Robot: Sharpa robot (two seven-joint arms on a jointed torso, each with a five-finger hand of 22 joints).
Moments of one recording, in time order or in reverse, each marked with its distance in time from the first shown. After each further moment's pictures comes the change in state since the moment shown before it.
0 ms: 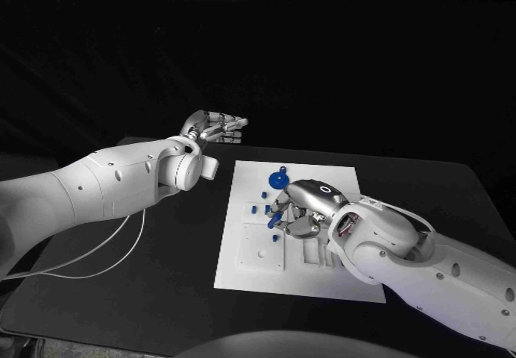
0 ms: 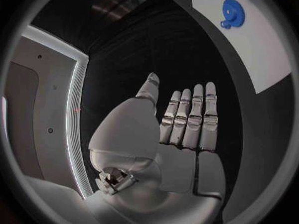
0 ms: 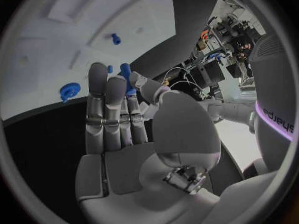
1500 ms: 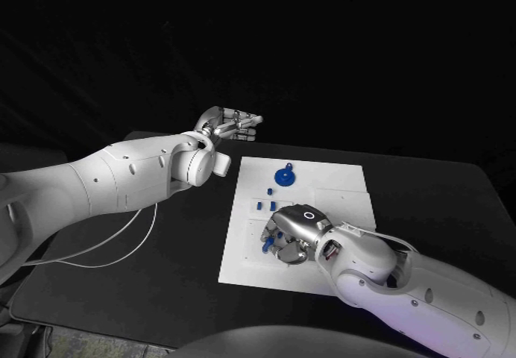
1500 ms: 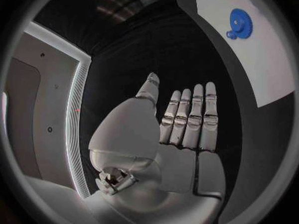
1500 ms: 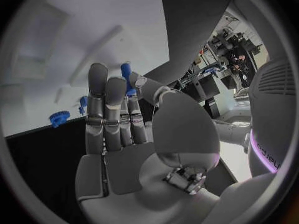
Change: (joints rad) left arm -0.001 0.020 0.000 0.003 0.000 0.022 0.001; left_hand 0.000 0.000 -0.006 -0.006 0.000 0.007 0.000 0.000 0.000 0.000 0.000 0.000 0.000 0.000 0.000 0.000 0.000 0.000 0.000 0.000 0.000 0.000; right arm -0.027 0.063 -0.112 -0.048 -0.126 0.003 -0.014; right_hand 0.000 0.005 -0.001 -0.015 0.004 0.001 -0.001 0.000 0.001 0.001 0.000 0.000 -0.001 0.001 0.001 -0.004 0.006 0.000 0.000 0.000 0.000 0.022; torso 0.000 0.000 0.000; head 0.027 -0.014
